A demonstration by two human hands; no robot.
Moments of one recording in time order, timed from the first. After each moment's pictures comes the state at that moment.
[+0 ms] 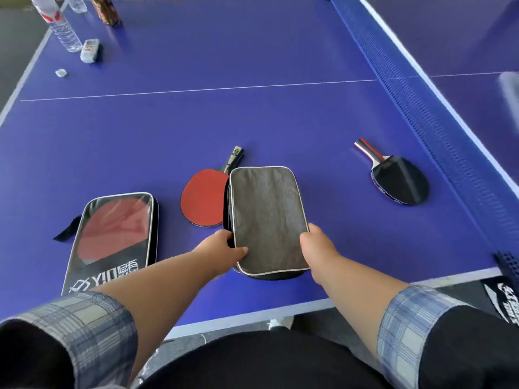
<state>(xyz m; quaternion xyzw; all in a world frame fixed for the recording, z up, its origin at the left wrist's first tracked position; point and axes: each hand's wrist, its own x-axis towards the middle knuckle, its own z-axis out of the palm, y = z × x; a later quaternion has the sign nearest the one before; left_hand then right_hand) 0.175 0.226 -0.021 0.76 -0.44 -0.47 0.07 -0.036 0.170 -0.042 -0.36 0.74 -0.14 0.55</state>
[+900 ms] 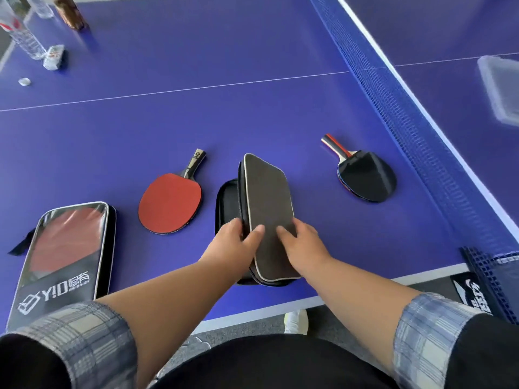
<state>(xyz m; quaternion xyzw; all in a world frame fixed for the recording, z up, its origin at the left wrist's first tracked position) 0.045 0.198 0.008 0.75 -0.47 -0.41 0.20 -0.119 0.155 -0.022 -0.56 0.68 -0.10 0.46</state>
